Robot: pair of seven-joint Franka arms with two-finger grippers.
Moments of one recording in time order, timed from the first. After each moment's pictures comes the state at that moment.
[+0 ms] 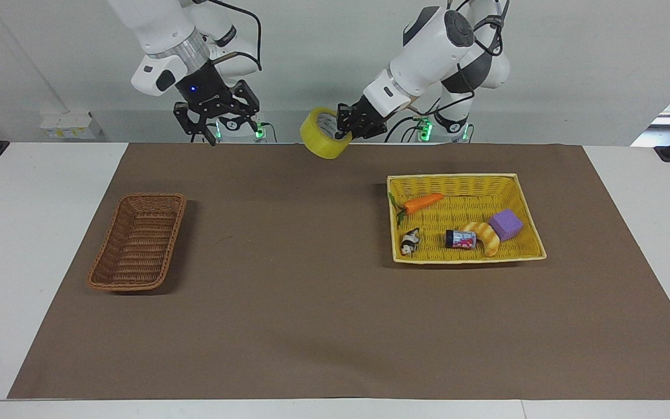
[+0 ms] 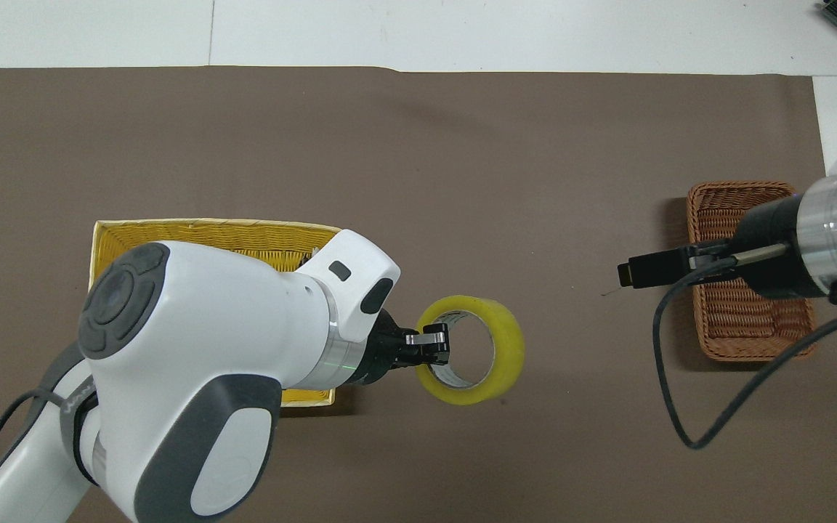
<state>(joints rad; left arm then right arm) -0.61 -0.07 -0.02 -1.90 -0.66 1.99 -0.41 0.18 -0.09 -0.02 -1.66 0.32 1.62 -0.04</state>
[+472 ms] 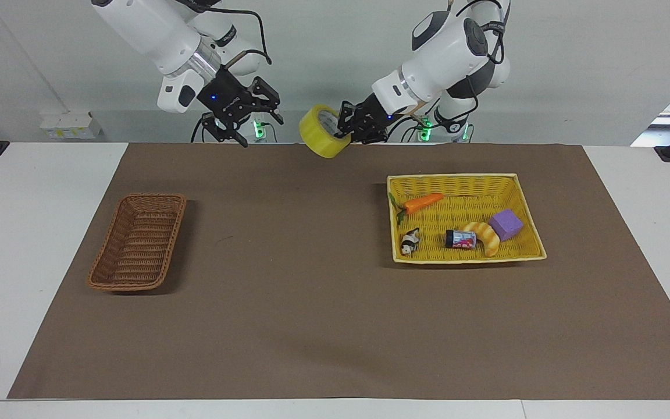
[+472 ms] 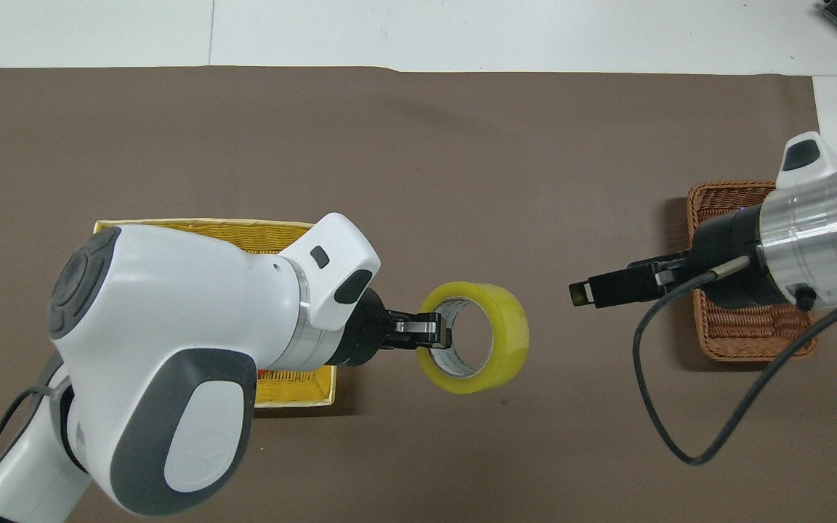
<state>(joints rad) -0.60 -0.07 -0.03 -1.91 -0.73 2.07 -0.24 0.18 -0.09 -0.02 -1.71 0.57 1.63 -0.08</state>
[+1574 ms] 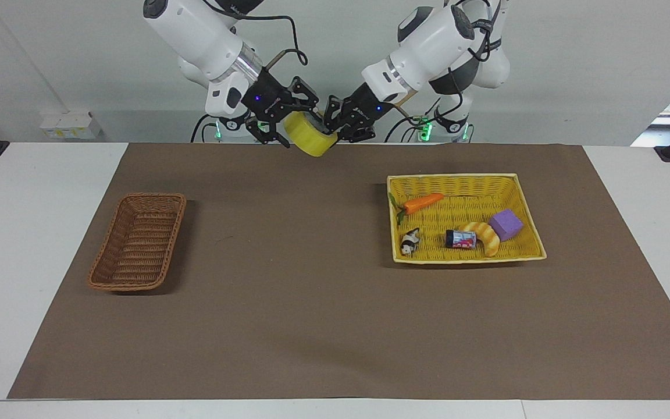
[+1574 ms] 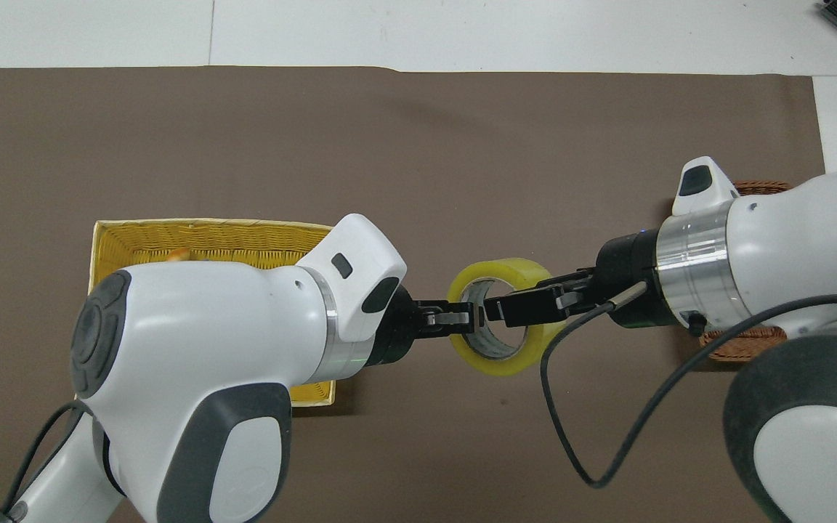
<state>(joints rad) -0.62 -0.07 -0.06 -1.91 -0.73 2.24 -0.28 0.31 -0.11 -0.02 -1.80 0.61 1.79 -0.08</state>
